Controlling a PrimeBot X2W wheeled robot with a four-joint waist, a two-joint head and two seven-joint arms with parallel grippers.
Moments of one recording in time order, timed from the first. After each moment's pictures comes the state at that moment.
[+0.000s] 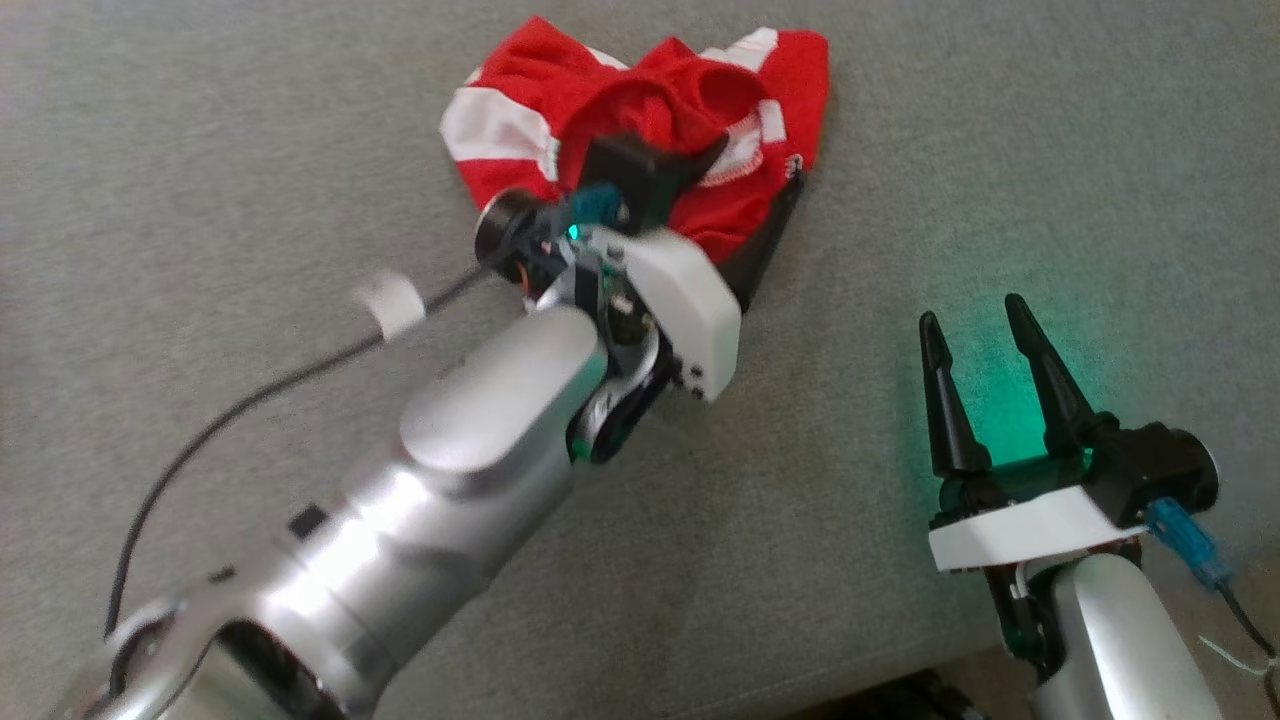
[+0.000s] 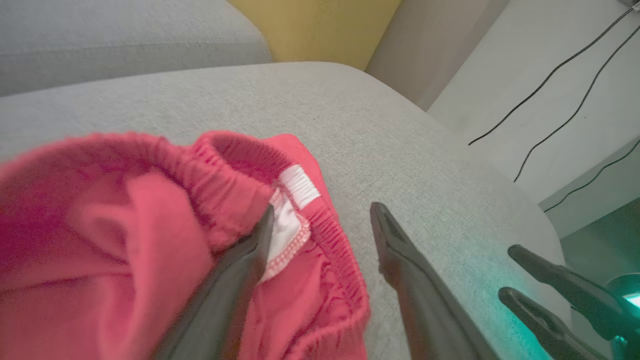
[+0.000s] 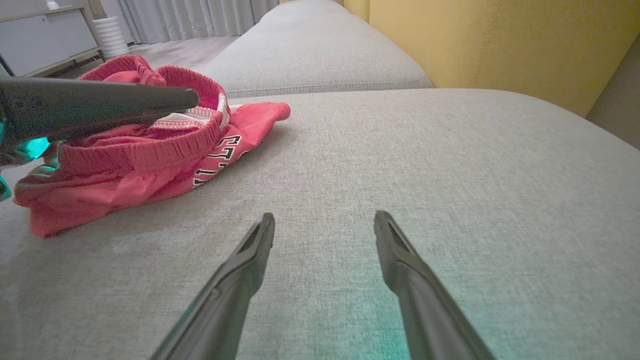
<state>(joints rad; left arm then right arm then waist) -0.92 0.05 -0.98 0.53 -0.78 0.03 0.10 -0.14 -0.04 0.10 0.17 0.08 0.13 -0.26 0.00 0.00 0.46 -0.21</state>
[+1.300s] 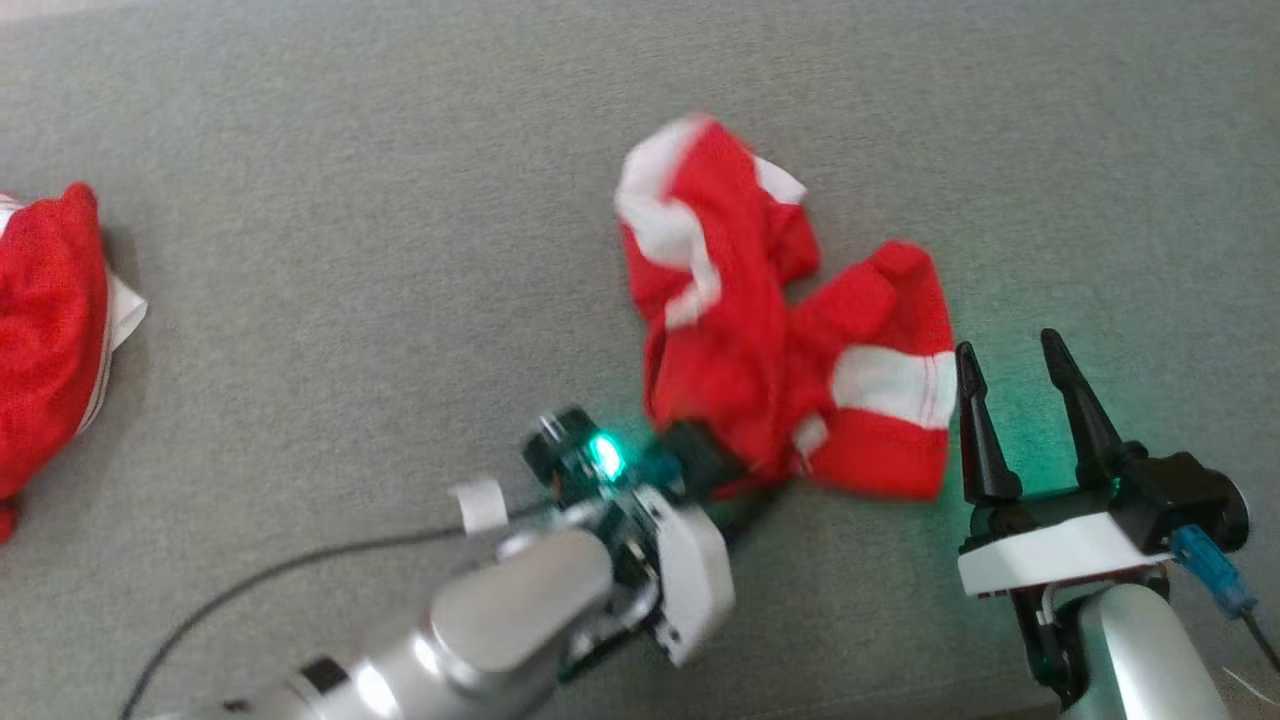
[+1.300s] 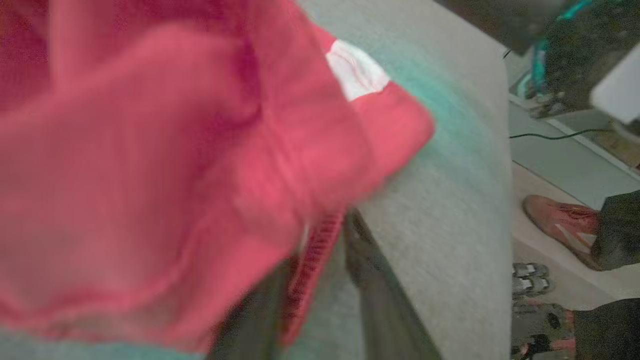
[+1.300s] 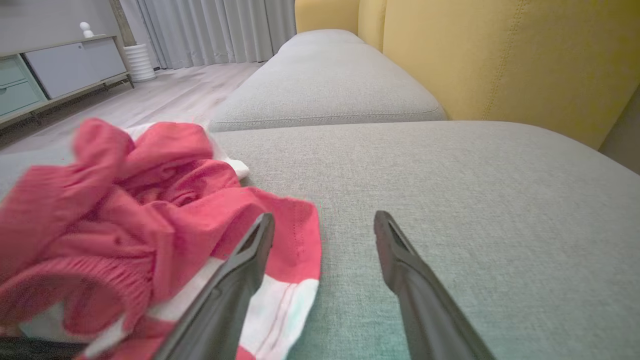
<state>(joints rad) -0.77 0.15 -1.30 0.48 -0.73 -0.06 0.13 -0.09 -0.04 0.04 0.18 0.07 0.13 -0.26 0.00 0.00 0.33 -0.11</state>
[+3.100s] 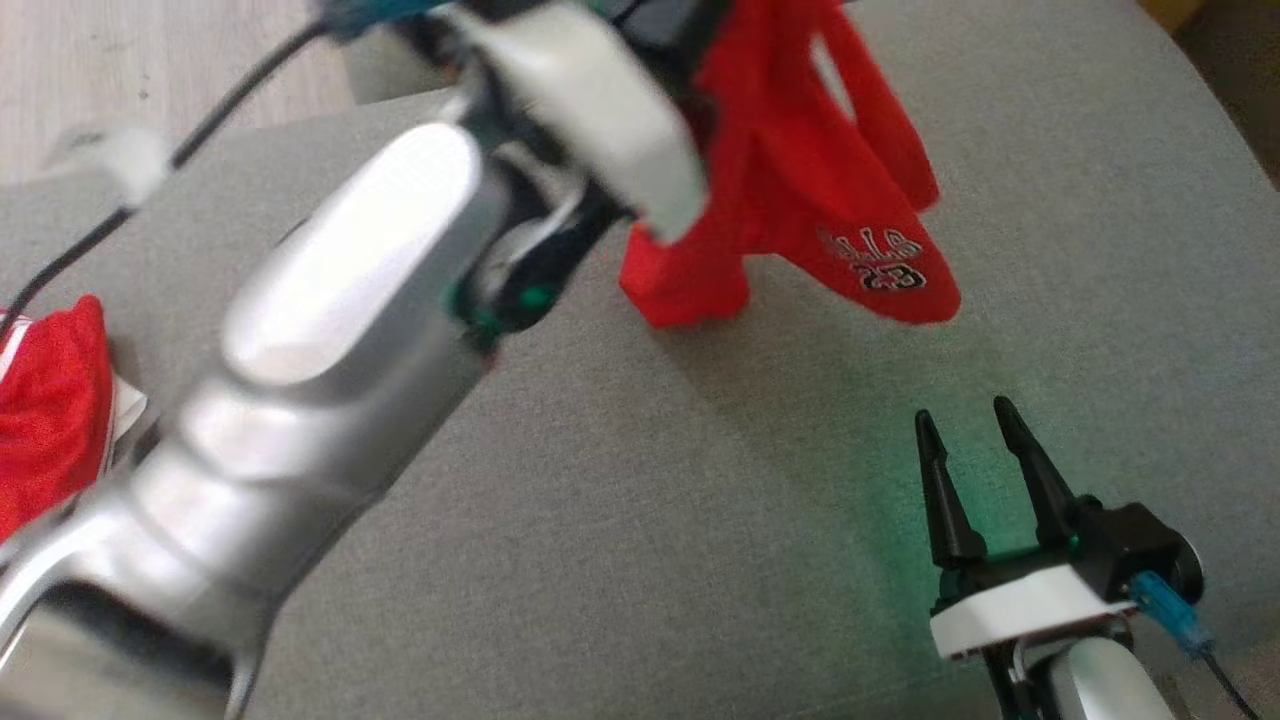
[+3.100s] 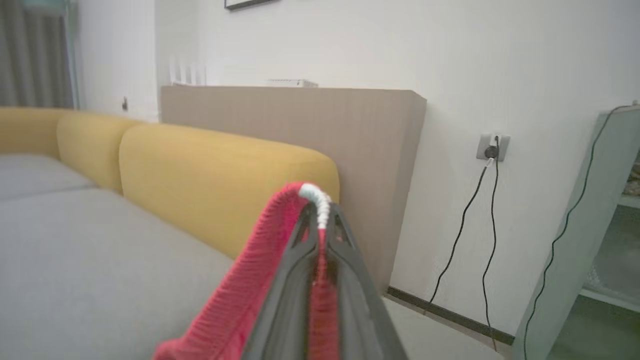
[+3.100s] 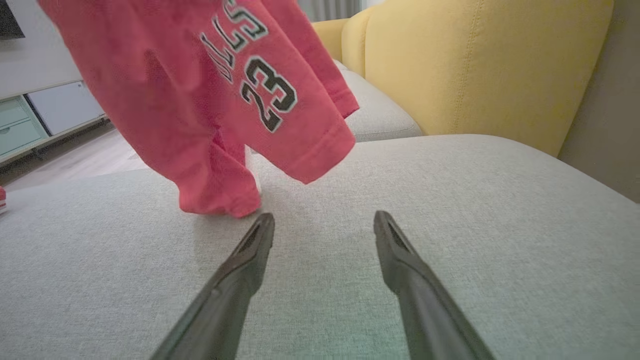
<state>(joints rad) -1.07 0.19 -0.82 0.18 -0.87 0.01 0.16 -0.02 -0.05 0.11 0.23 0.11 0.13 -0.26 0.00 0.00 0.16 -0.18</state>
